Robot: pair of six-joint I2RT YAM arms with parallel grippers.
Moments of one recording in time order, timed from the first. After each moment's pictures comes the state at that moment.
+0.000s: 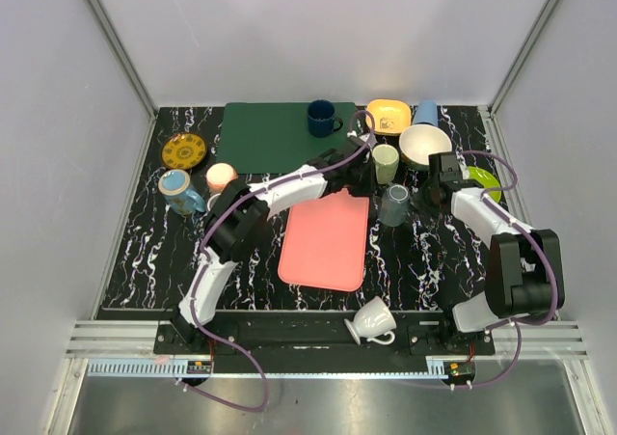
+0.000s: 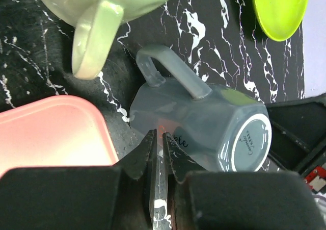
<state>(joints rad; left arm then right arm) -0.79 2.24 1.79 -0.27 0.21 -0.71 0.11 1.49 0.90 -0.42 0.04 0.80</state>
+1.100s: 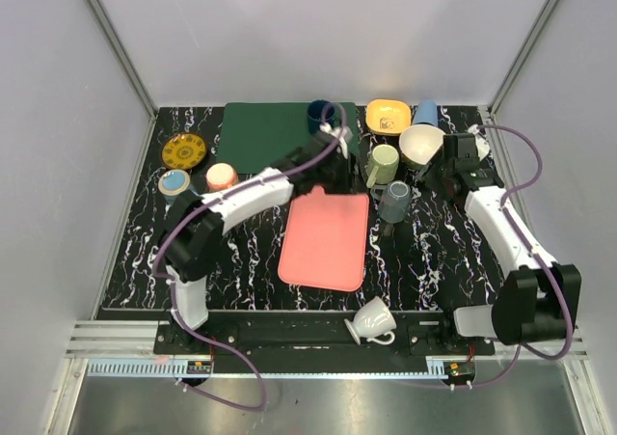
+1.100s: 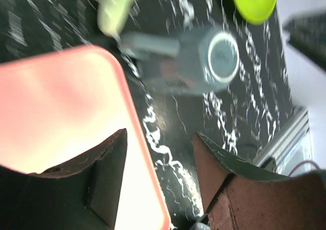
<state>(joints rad) -0.80 1.93 1.47 -0.24 0.22 -0.66 0.11 1.37 1.06 -0.51 0.16 0.72</state>
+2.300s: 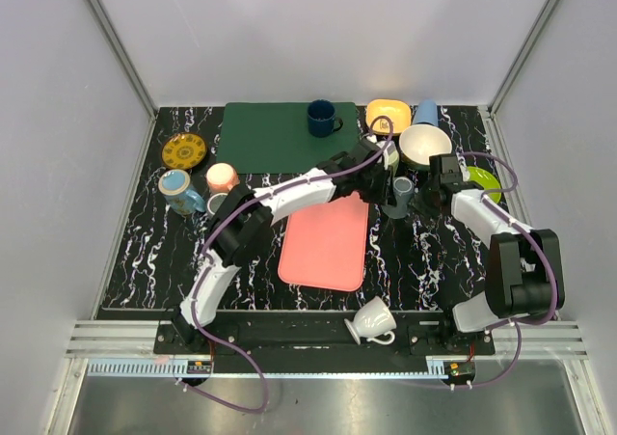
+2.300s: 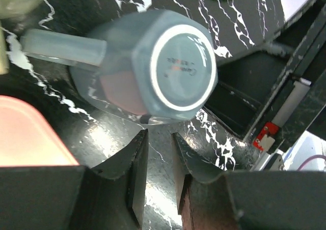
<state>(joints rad) -0.85 2.24 1.85 -0.31 0.28 -0.60 0.10 1.49 0.88 -0.38 0.05 0.79</state>
